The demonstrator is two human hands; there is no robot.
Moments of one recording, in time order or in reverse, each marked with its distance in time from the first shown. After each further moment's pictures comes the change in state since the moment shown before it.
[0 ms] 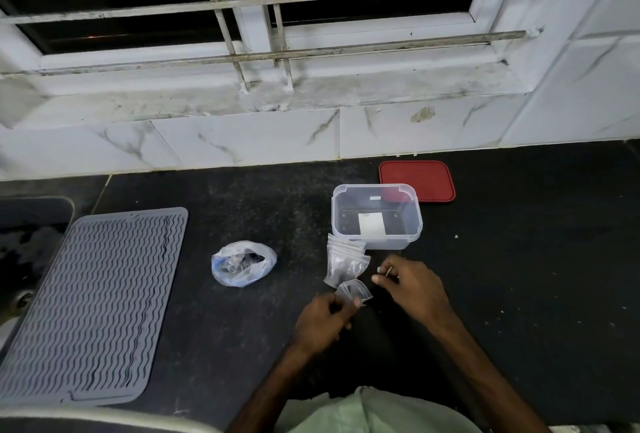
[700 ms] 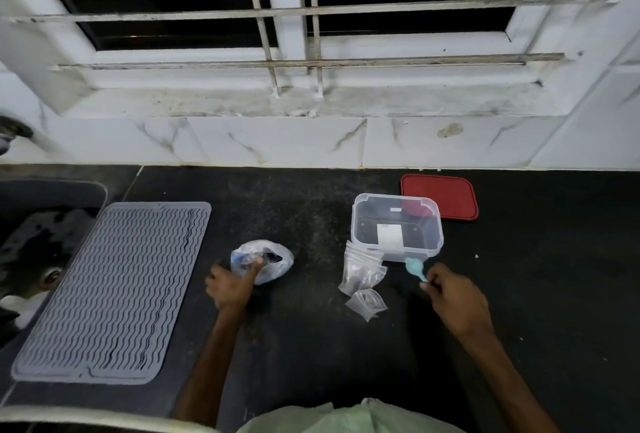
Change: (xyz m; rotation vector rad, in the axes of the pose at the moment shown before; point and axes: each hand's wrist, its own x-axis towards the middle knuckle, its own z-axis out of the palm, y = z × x) left_hand 0.040 -0.071 -0.149 -0.010 0.749 -0.405; right_hand 0.006 0.039 -0.010 -0.102 0.078 0.050
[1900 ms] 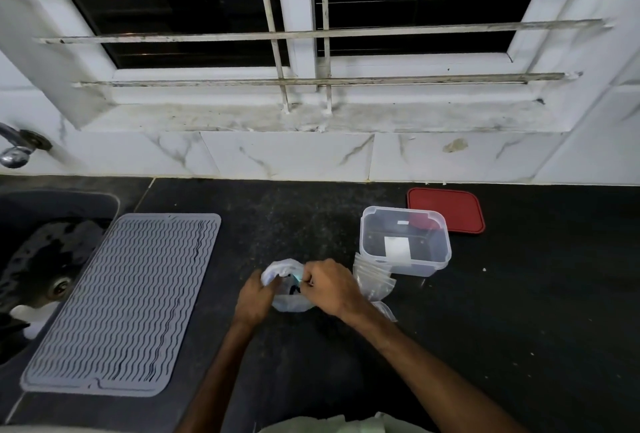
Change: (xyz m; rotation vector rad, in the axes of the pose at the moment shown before) left_hand -0.034 0.014 -0.017 -0.072 -0.291 0.310; right_hand 0.013 -0.201 0.061 0.043 -0.180 -0.434
